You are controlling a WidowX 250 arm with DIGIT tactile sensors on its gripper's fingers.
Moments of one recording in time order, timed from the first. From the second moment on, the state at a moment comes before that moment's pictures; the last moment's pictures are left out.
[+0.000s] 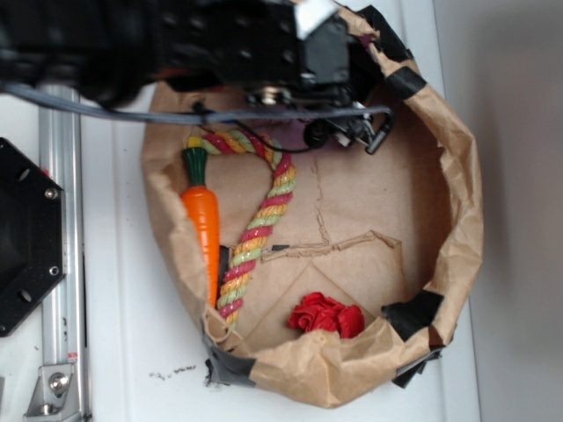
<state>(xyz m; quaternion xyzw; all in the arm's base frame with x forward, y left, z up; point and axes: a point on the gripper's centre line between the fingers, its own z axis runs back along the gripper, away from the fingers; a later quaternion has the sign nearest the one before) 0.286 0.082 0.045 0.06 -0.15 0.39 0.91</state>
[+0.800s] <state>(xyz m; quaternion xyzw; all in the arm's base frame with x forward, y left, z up) 0.321 0.063 0.019 0.01 -0.13 0.33 0.93</state>
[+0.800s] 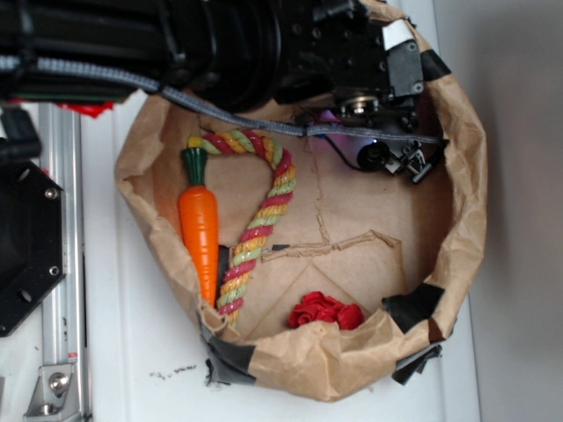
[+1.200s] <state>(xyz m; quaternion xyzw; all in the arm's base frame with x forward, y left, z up) 0.303 0.059 0.024 0.01 -0.12 0.33 0.94</state>
